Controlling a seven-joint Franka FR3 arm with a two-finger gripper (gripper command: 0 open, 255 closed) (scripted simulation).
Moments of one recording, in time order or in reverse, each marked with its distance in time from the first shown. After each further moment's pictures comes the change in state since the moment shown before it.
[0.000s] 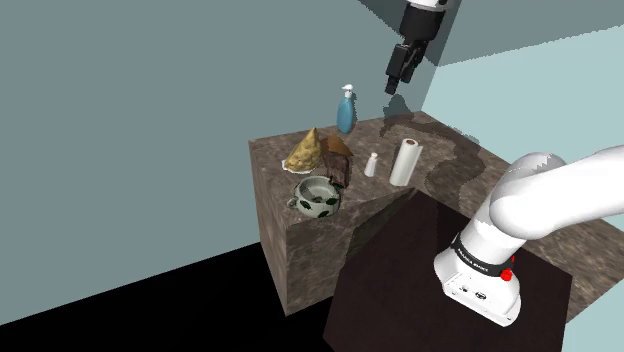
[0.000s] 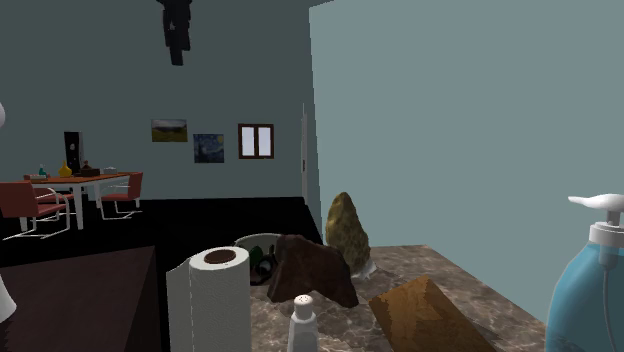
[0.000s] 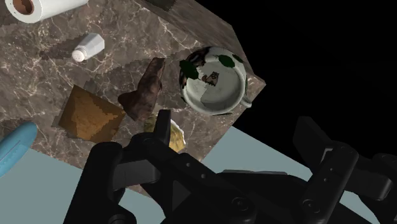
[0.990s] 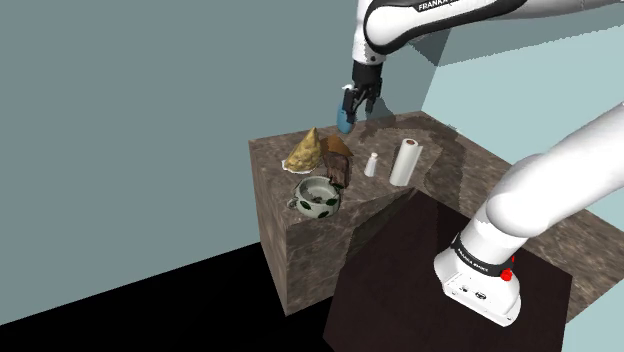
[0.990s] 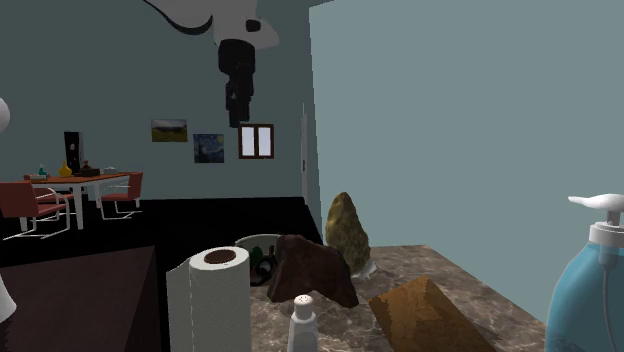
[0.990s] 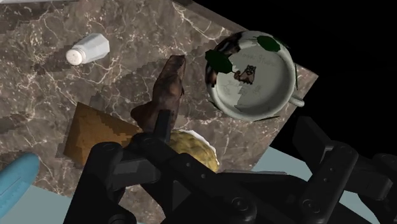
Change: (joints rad) arm -0.067 0.403 0.016 -0.004 -0.055 0.309 0.090
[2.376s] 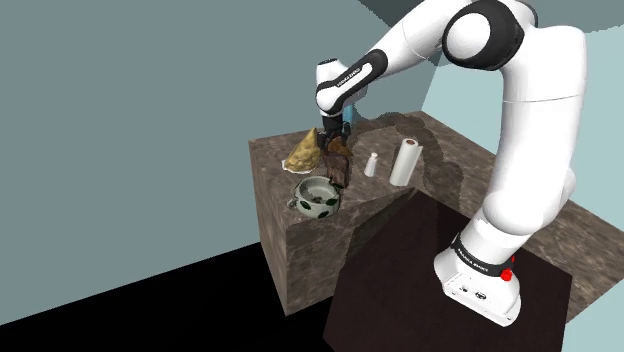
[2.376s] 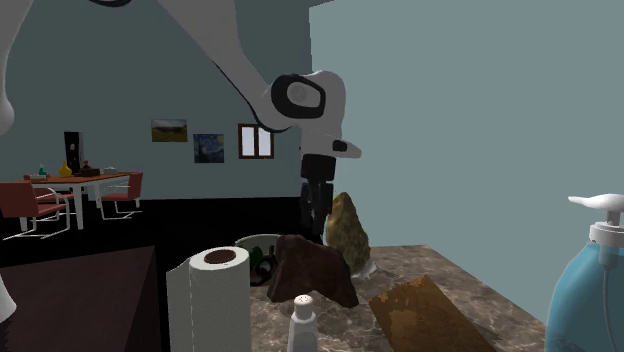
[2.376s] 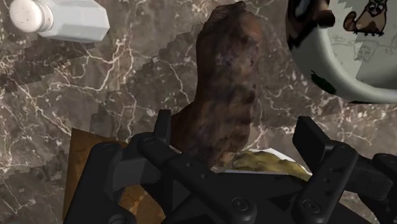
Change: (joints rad) arm -0.063 0.783 -0.058 0.381 -0.121 0.241 0.162
